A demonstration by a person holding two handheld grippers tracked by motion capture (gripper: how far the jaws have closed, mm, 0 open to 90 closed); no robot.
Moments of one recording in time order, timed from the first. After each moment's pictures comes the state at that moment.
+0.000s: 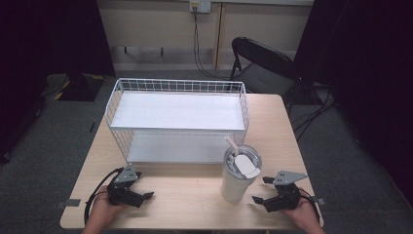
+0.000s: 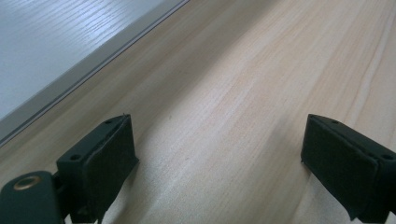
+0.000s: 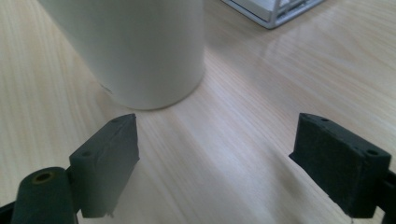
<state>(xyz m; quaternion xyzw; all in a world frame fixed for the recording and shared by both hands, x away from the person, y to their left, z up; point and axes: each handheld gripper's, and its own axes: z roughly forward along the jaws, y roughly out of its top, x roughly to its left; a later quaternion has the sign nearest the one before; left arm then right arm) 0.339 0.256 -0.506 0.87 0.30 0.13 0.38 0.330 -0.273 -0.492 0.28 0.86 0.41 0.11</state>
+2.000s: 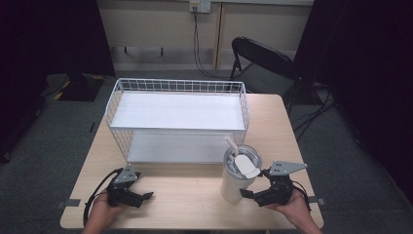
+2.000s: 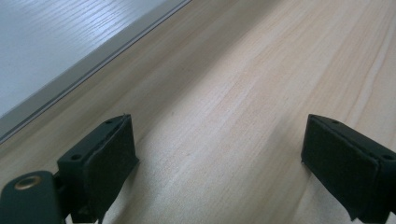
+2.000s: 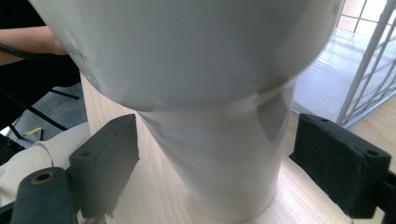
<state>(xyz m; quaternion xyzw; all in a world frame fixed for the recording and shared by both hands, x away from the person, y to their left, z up) 0.337 0.256 -0.506 0.86 0.30 0.13 0.38 0.328 -0.235 -0.439 0.26 0.81 0.52 0.04</state>
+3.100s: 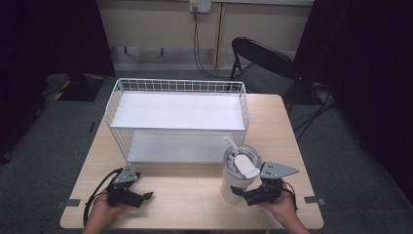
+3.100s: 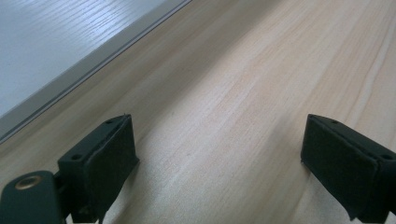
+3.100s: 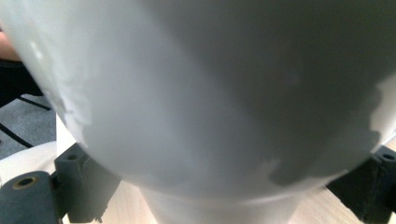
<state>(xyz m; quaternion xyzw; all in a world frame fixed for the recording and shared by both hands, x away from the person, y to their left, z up) 0.337 0.257 -0.506 0.86 0.30 0.13 0.38 0.330 -0.210 -0.447 0.23 0.79 0.55 0.12</state>
